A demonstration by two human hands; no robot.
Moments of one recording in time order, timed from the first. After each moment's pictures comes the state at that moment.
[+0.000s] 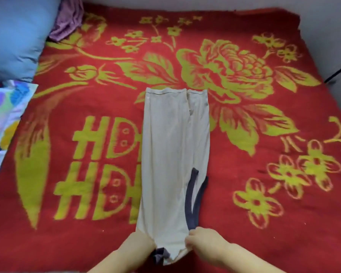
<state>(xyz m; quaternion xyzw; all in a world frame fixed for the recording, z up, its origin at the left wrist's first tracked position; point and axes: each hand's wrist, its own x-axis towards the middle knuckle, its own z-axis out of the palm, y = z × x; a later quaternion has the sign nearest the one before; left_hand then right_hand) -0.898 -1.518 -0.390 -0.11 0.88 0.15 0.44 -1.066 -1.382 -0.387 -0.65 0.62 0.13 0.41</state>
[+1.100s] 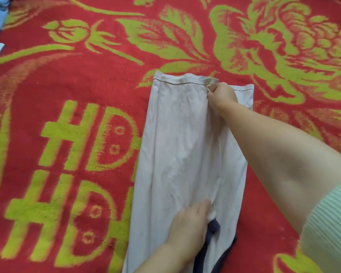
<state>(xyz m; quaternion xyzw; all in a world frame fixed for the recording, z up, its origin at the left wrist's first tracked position) -1.053 -1.565 -0.470 -0.32 0.85 0.41 0.08 -1.322 -1.759 -0.468 -0.32 0.90 -0.19 0.23</state>
